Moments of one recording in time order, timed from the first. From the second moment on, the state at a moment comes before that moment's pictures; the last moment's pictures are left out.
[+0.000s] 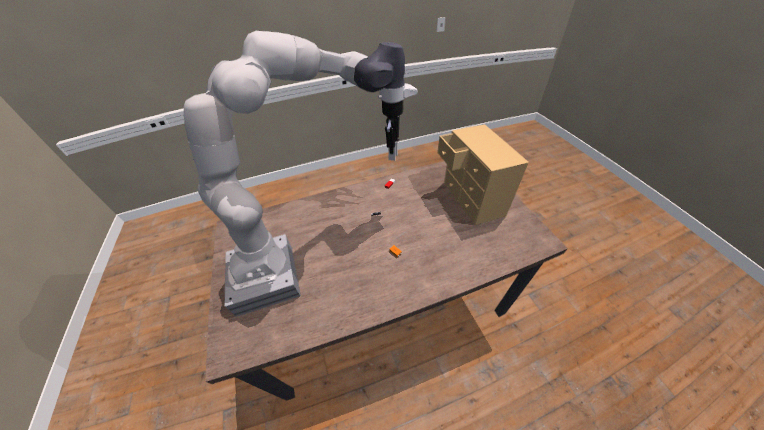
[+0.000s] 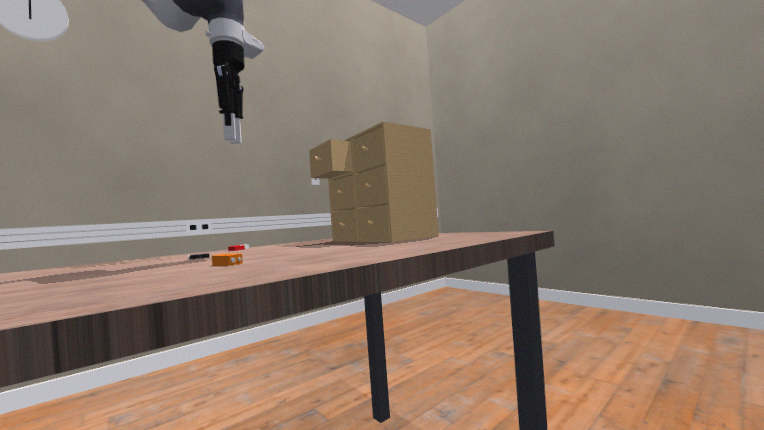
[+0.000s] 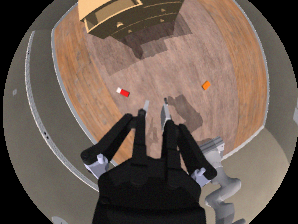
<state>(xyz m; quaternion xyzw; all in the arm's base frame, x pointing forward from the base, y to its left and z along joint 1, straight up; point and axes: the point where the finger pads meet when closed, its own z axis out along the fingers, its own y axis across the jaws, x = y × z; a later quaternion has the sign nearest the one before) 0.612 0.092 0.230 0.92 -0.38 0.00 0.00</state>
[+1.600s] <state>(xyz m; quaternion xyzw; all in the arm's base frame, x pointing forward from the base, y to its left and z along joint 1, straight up) 0.600 0.093 0.173 0.77 -0.63 0.00 0.00</state>
